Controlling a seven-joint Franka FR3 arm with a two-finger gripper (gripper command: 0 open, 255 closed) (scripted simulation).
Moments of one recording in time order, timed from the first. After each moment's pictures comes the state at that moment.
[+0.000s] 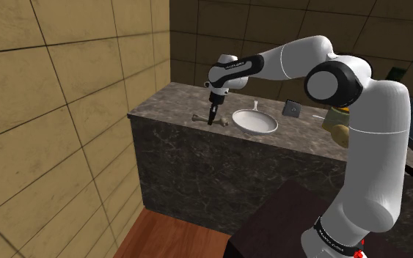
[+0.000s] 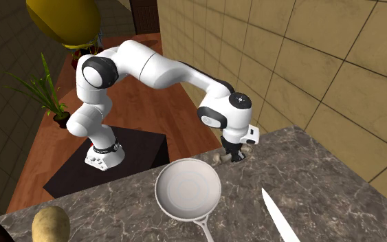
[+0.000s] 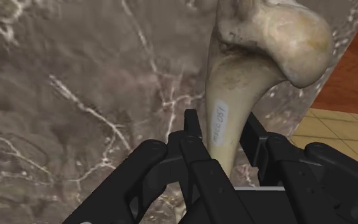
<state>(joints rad) 0.04 0.40 -0.15 -1.67 0.26 2.08 -0.95</state>
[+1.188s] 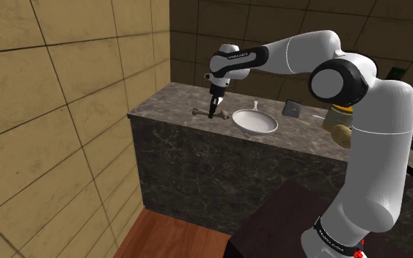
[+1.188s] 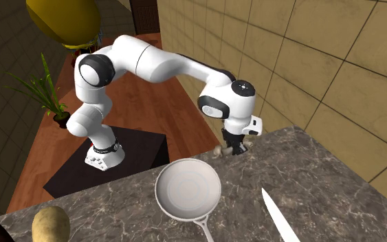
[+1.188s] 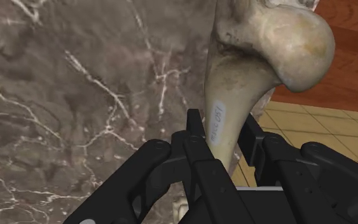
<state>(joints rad) 0.04 0.37 -0.15 -1.60 0.24 1.98 -0.92</state>
